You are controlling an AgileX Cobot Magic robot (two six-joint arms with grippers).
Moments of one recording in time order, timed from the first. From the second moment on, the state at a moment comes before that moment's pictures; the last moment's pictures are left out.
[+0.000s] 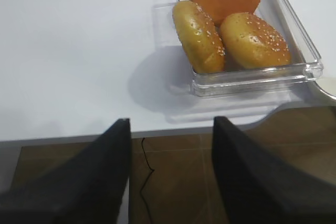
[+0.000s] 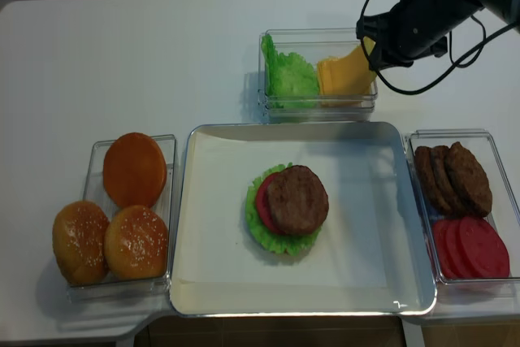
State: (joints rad) left arm -0.11 -0.02 -0.49 0.13 1.18 -0.17; right arm 0.11 1.95 -1.60 0.44 0.81 -0.13
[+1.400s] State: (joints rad) left arm -0.11 -0.02 -0.49 0.13 1.18 -0.17; right arm 0.11 1.56 -1.39 0.62 0.98 -0.20
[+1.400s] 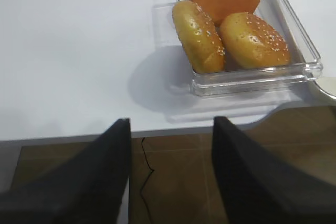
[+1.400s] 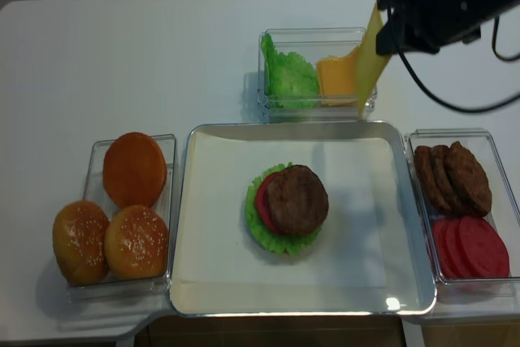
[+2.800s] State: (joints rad) left arm -0.11 -0.02 -0.49 0.13 1.18 -0.17; right arm 0.56 1.59 -1.24 0.63 0.85 -0.13
